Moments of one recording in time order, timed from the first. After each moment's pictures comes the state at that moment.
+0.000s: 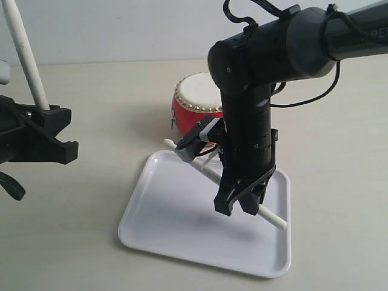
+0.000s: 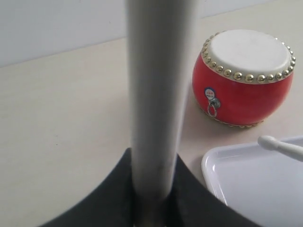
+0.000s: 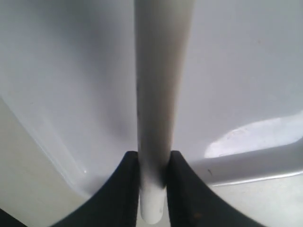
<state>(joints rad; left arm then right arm) -0.51 1.20 -0.40 -0.26 -0.29 0.24 0.69 2.00 -1.31 0.03 1.22 -0.33</state>
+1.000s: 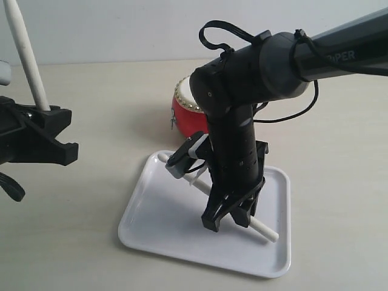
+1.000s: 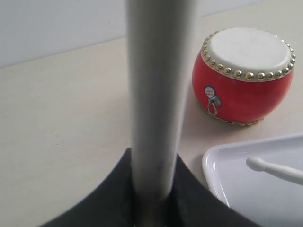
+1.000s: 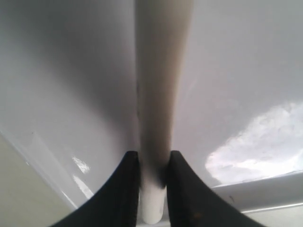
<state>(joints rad) -0.51 1.20 -0.40 -0.26 -0.29 0.25 0.74 2.06 -1.31 0.00 1.18 -0.24</state>
